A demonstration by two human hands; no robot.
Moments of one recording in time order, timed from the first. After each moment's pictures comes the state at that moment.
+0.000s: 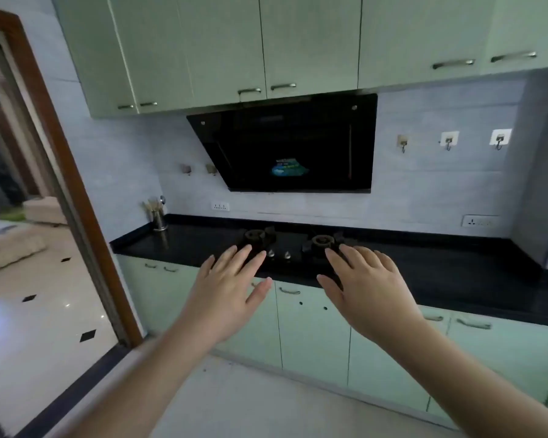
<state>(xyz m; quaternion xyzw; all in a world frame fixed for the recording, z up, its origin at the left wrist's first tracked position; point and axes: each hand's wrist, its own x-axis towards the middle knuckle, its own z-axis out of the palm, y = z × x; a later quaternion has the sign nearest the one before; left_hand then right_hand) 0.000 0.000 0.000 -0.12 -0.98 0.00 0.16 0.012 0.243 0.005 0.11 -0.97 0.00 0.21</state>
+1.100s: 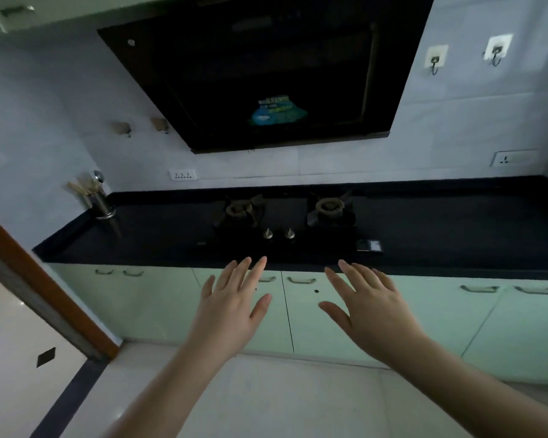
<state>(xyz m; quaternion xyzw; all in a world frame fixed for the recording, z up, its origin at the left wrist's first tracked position) -0.313 -0.114 -0.128 -0.18 -0.98 -0.04 0.09 -0.266 0.129 -0.129 0.05 -1.00 0.02 0.07</state>
